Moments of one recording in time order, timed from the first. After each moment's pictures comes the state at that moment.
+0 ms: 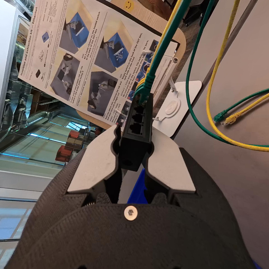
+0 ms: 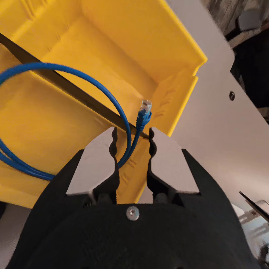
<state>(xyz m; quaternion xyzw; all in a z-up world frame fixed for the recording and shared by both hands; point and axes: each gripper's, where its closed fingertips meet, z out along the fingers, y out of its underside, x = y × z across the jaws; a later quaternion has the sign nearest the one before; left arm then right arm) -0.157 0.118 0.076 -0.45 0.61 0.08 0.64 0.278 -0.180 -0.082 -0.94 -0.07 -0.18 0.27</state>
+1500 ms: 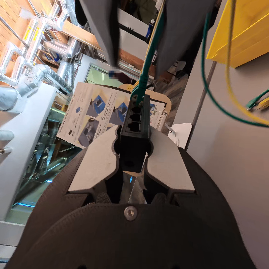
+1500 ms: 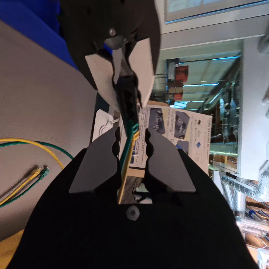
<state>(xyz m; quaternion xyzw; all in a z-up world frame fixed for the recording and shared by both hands) -0.138 0.022 0.119 -0.30 0.64 0.03 0.71 -0.136 -0.025 0.141 -0.54 -0.59 -0.35 0.48</state>
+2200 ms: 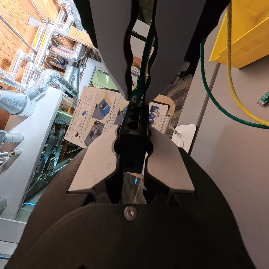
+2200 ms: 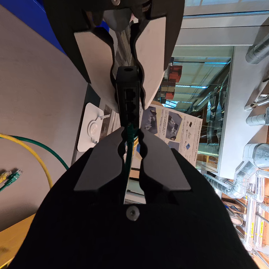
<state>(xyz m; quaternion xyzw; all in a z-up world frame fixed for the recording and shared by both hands) -0.138 0.014 0.126 -0.28 0.63 0.04 0.72 -0.133 -0.005 0.138 -0.51 -0.60 -0.40 0.46</state>
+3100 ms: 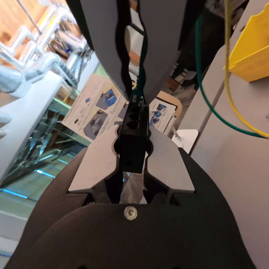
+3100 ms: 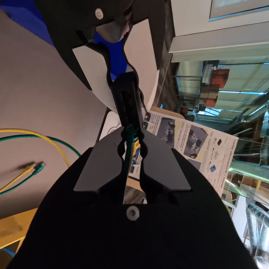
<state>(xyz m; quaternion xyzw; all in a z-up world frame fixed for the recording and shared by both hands) -0.160 0.042 0.142 -0.33 0.59 -0.02 0.74 -0.160 0.025 0.156 -0.57 -0.66 -0.30 0.39</state>
